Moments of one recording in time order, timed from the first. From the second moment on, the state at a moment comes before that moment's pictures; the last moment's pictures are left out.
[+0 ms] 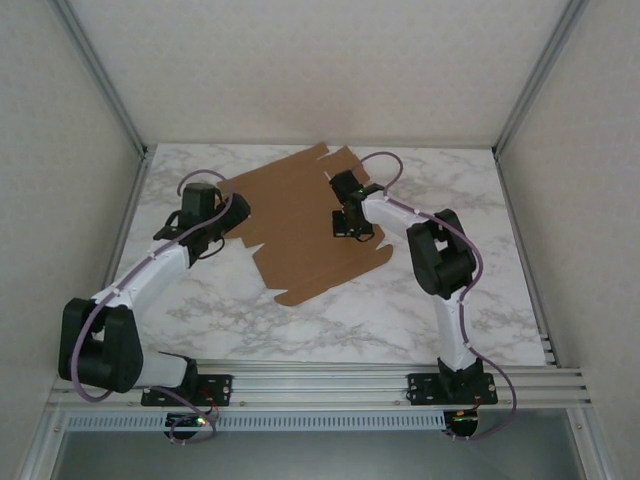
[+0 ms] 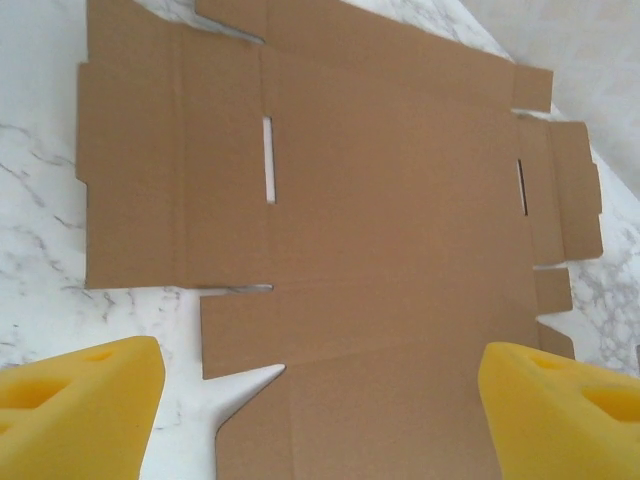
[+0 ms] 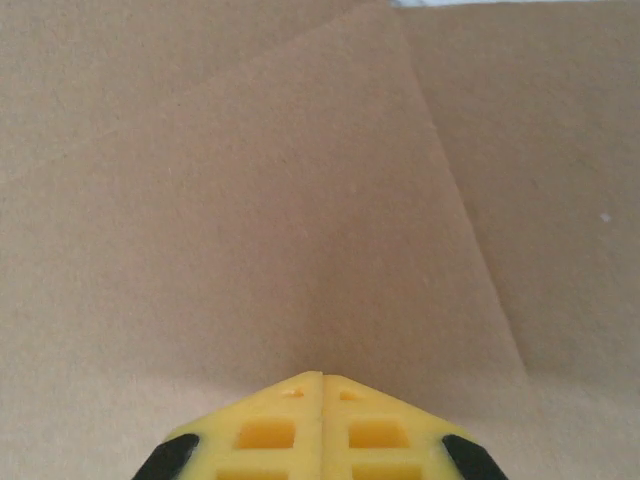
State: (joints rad) left arm -0.17 1.38 0.91 -0.24 0.01 -0.78; right arm 0.55 2.13 1.58 -0.68 0.06 0.44
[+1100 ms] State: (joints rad) left arm -0.37 1.95 1.14 -0.16 0.02 -0.84; right arm 0.76 1.78 1.02 -0.40 -0.05 0.61
